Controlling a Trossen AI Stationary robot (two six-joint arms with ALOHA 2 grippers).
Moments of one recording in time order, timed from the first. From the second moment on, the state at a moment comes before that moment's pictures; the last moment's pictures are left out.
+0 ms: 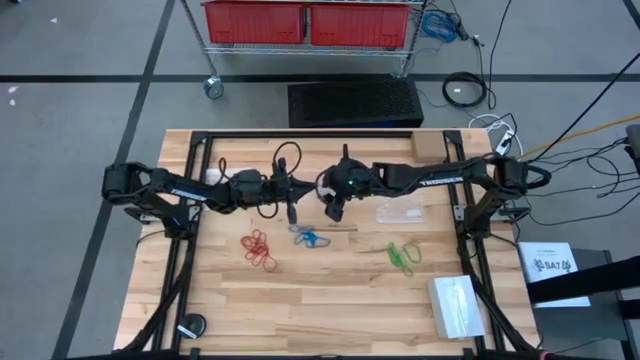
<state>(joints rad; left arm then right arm) 0.15 1.43 0.54 0.88 -0.04 0.03 -0.14 1.66 1.16 -0.16 0.05 0.18</state>
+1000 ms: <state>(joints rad) 0.16 1.43 0.54 0.85 -0.03 0.04 0.09 1.33 1.17 -1.11 0.00 0.73</state>
